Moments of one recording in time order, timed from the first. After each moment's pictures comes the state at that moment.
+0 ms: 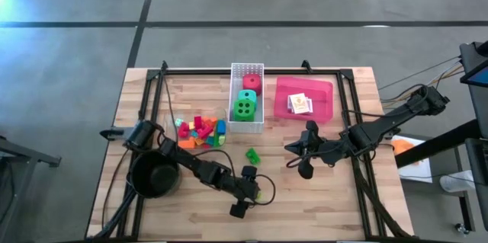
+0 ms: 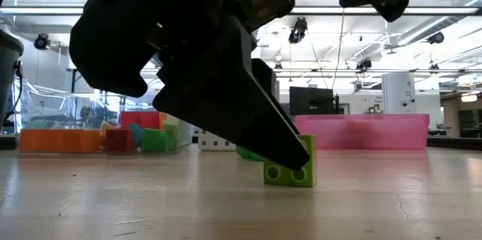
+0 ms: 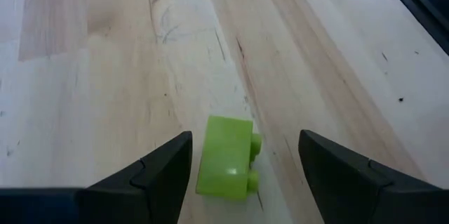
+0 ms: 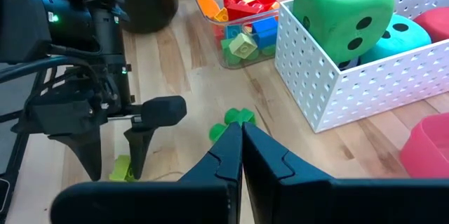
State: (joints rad) left arm -0.42 2.10 1.21 0.13 -0.06 -0.10; right arm 0.46 1.12 0.79 -0.31 0.55 0.58
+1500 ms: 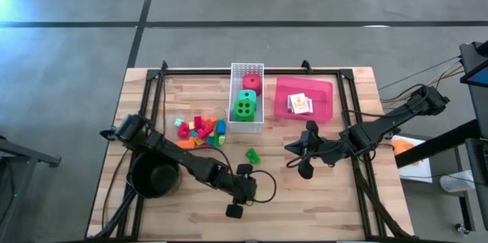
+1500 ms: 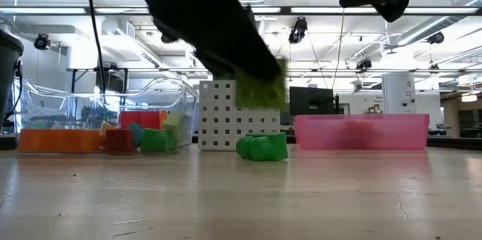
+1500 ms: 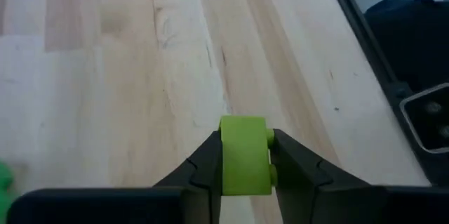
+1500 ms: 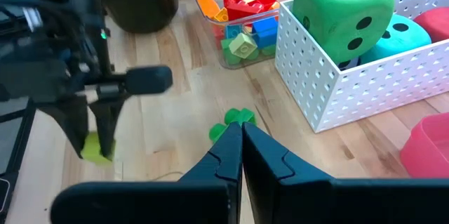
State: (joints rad) left arm -0.43 1.98 1.27 -0.12 -0.02 -0.22; right arm 0.46 1.12 0.79 -0.31 0.55 0.58
